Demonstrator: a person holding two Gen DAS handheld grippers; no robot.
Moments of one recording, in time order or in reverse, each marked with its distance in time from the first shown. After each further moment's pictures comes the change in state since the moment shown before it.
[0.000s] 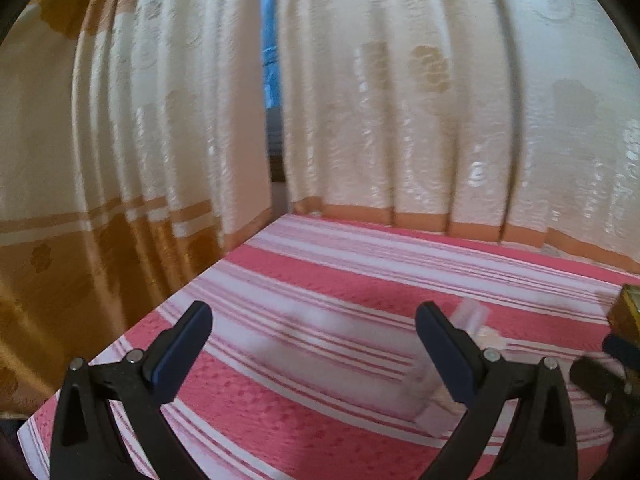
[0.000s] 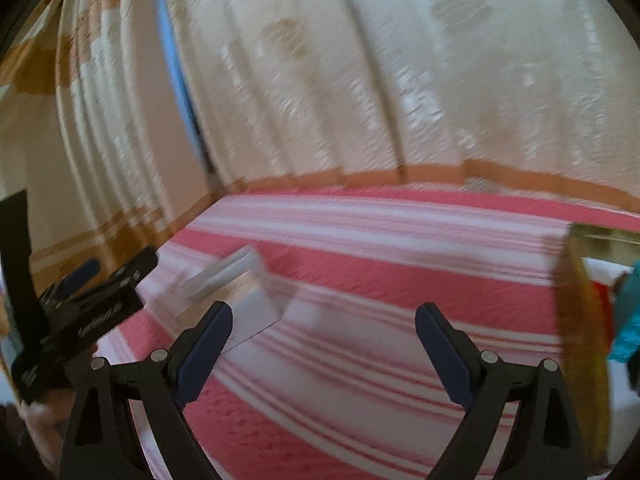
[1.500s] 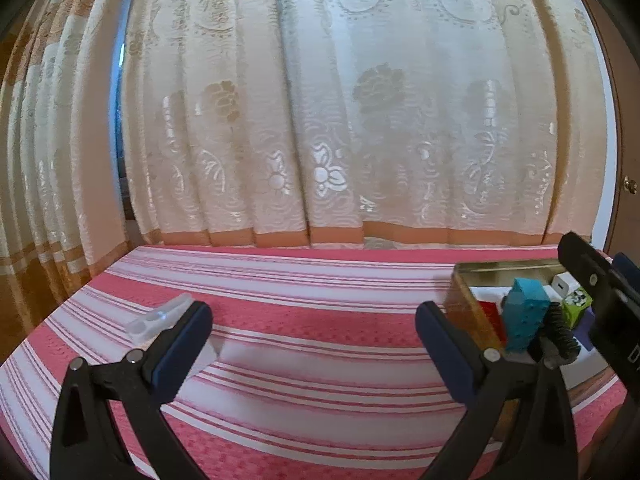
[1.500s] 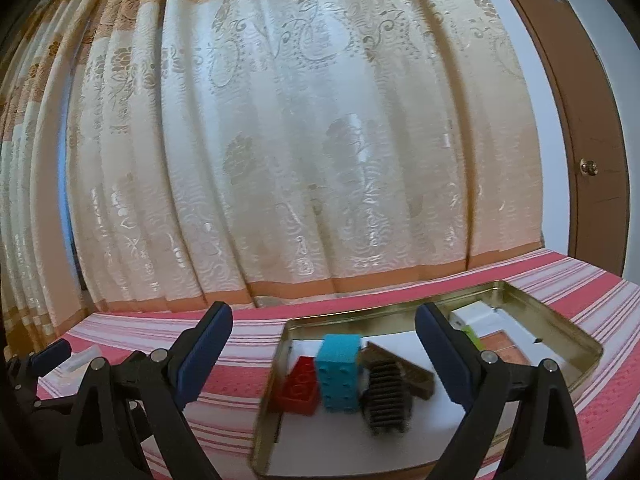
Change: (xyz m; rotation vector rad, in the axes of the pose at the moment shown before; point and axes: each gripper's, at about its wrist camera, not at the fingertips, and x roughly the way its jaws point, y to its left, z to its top) left arm -0.091 -0.176 -0.028 0.147 -0.101 -0.321; right arm -0.156 -0.105 -0.027 0.111 -0.486 -0.517
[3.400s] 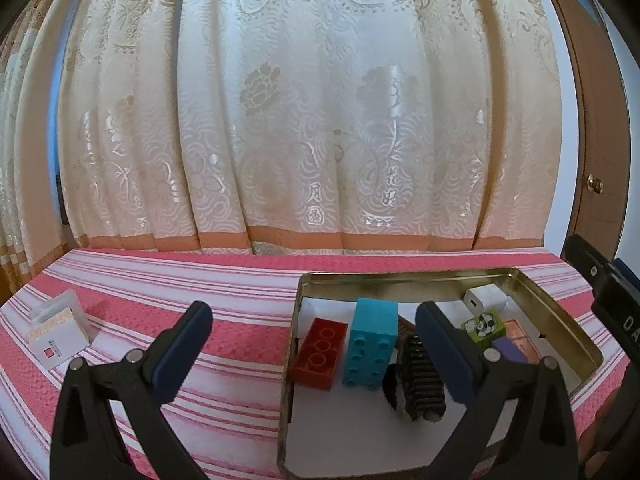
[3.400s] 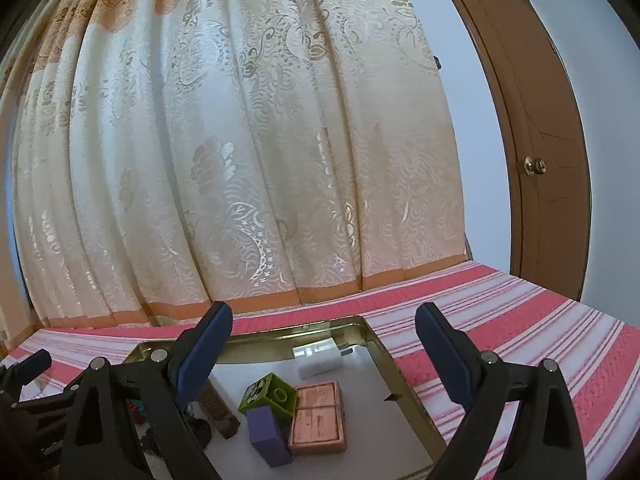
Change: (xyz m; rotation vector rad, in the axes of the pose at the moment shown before) left arm 0.000 -0.145 0.004 0.007 -0.011 -0.132; right arm 0.003 -0.163 0.025 0.031 -0.028 -0.147
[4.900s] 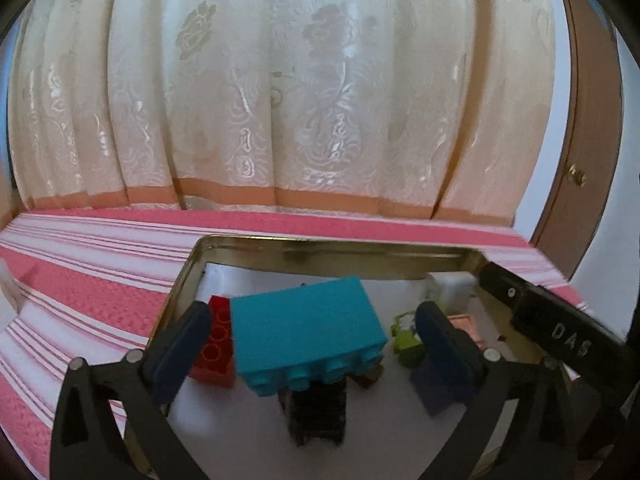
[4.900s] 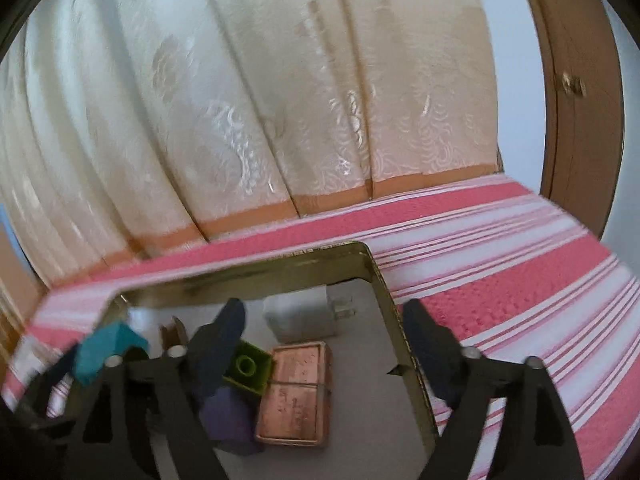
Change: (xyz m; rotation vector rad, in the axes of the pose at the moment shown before) left arm 0.039 -0.053 0.001 -0.059 0.181 -0.146; right arm 0.083 -0.024 -0.006 0.067 0.402 0.085
